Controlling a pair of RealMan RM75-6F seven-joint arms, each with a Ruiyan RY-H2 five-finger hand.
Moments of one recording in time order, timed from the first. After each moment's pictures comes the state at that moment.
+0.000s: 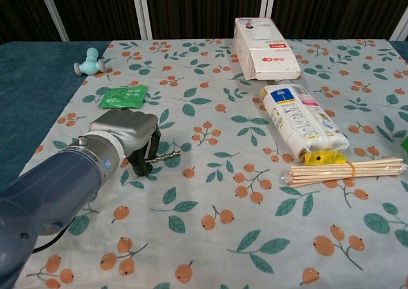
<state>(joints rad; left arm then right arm) -0.82 -2.00 -0.25 -1.51 0.55 1.35 1.13 0.06 -1.20 0.12 -1.65 -1.44 1.54 -0.12</state>
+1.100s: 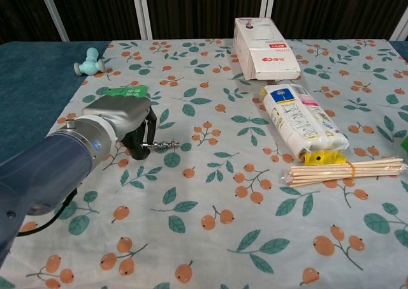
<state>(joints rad) -0.80 -1.94 -0.27 -1.51 0.60 1.31 1.01 0.06 -1.20 0.12 -1.65 -1.44 1.54 -0.12</state>
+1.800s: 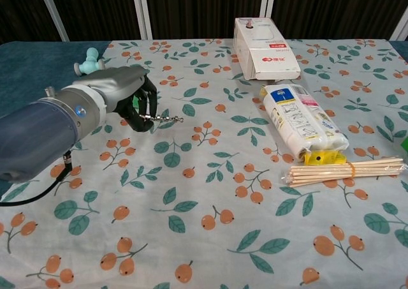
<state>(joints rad) -0.79 -1.84 -0.31 -1.58 0.69 1.25 0.84 0.06 -1.20 0.12 -1.65 -1.44 1.54 -0.12</state>
